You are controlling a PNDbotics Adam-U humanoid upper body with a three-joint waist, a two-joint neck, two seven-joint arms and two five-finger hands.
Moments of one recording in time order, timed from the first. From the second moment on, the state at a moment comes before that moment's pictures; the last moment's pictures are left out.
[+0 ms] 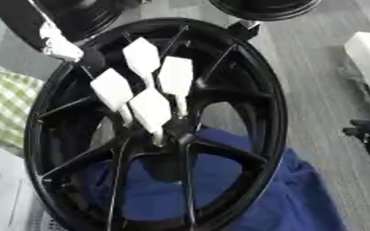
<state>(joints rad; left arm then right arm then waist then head) -1.28 0.66 -0.52 -1.49 -0.09 -0.35 -0.76 -0.06 -0.32 -0.43 -1.46 -0.17 -0.27 0.27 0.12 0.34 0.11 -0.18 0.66</state>
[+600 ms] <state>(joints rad) -1.21 0.76 -0.57 -1.71 -0.06 -0.33 -0.79 -0.07 -0.33 -0.43 -1.46 -0.17 -0.27 0.28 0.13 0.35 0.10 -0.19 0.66</state>
